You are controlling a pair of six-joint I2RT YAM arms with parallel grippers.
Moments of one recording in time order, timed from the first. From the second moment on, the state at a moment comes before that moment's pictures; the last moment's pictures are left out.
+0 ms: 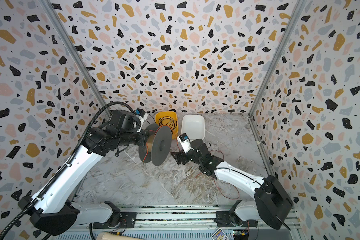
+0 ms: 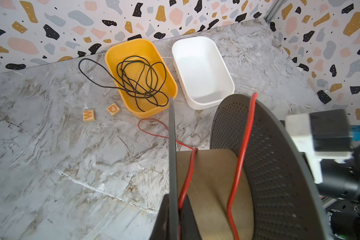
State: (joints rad) left arm -0.57 1.31 1.62 -1.07 -0.02 -0.23; right arm 0.75 1.29 0.78 0.13 -0.16 0.12
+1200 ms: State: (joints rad) left arm -0.57 1.32 1.68 -1.12 0.05 -0.22; right arm 0.65 1.44 0.68 0.55 -0.08 0.01
